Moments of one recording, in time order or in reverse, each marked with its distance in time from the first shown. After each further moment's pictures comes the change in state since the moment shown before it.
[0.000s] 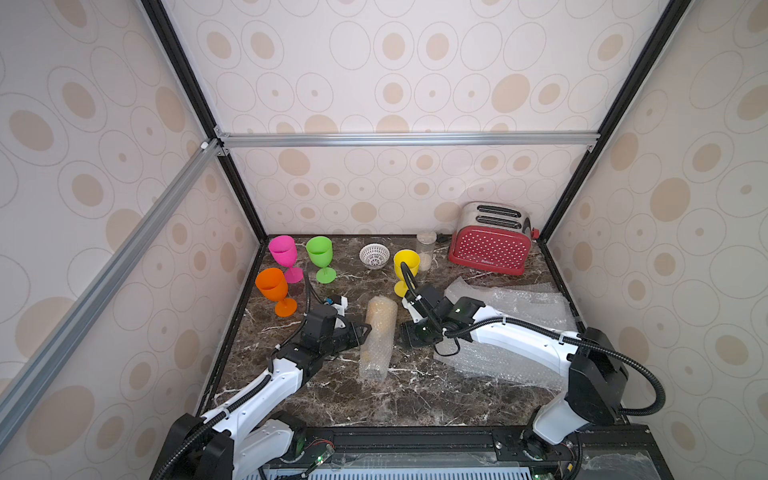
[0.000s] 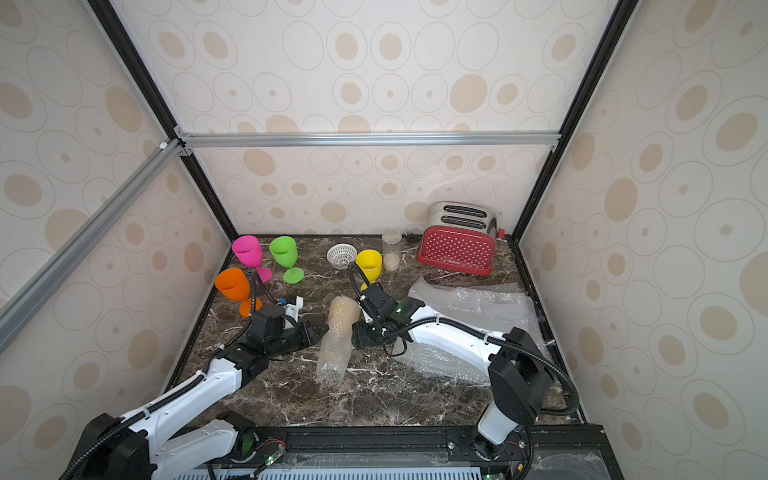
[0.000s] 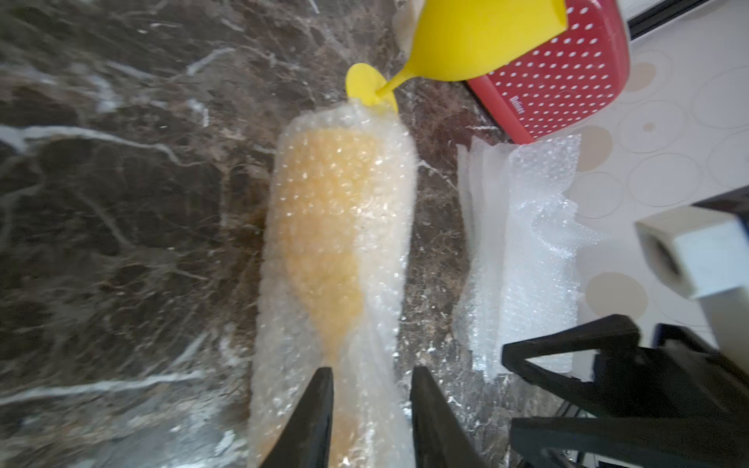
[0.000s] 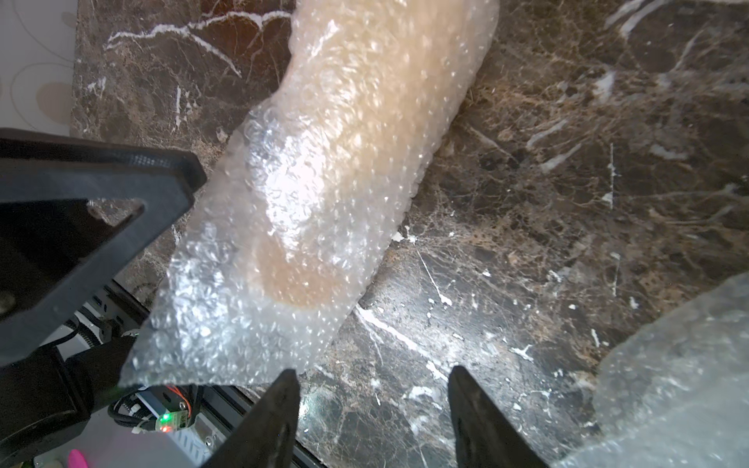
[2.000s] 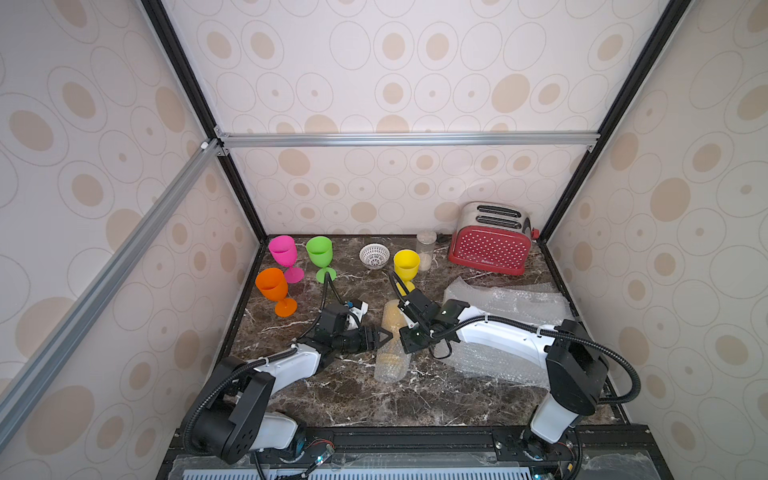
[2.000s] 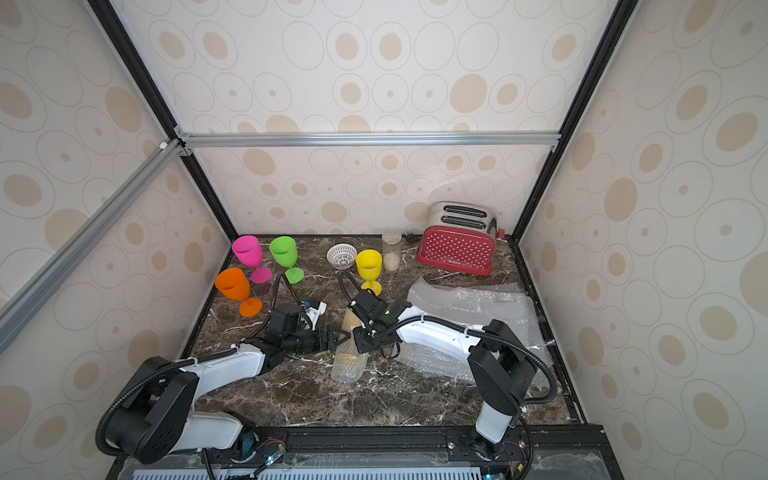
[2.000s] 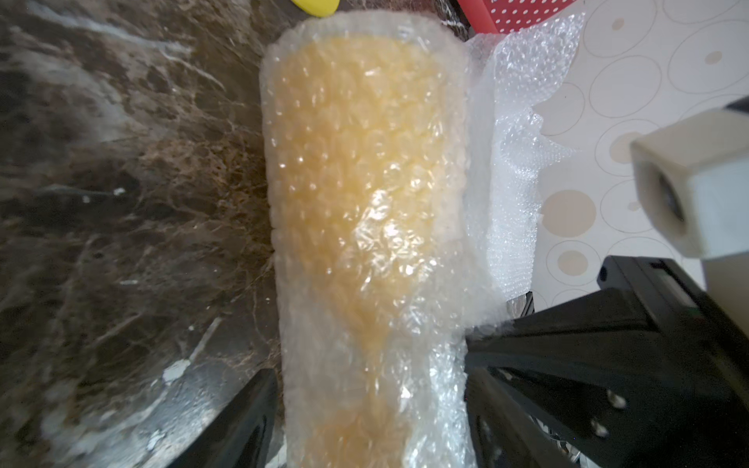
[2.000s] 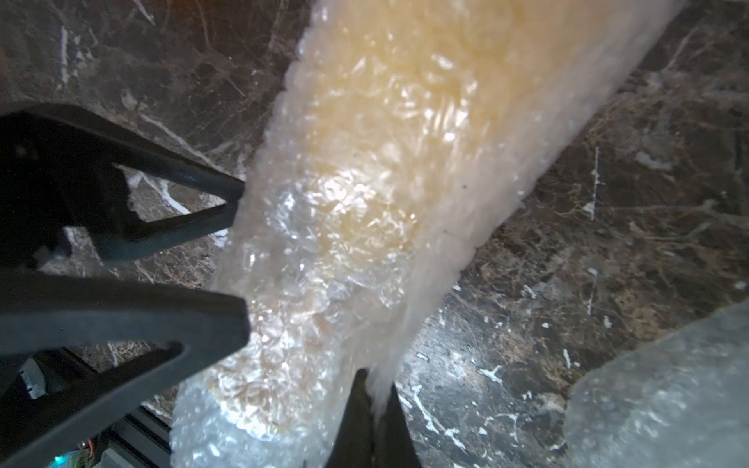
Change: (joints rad) left arm -0.032 0.329 0.021 0.278 0.298 0.055; right arm 0.023 0.091 0.011 -0.006 0.082 -0.077
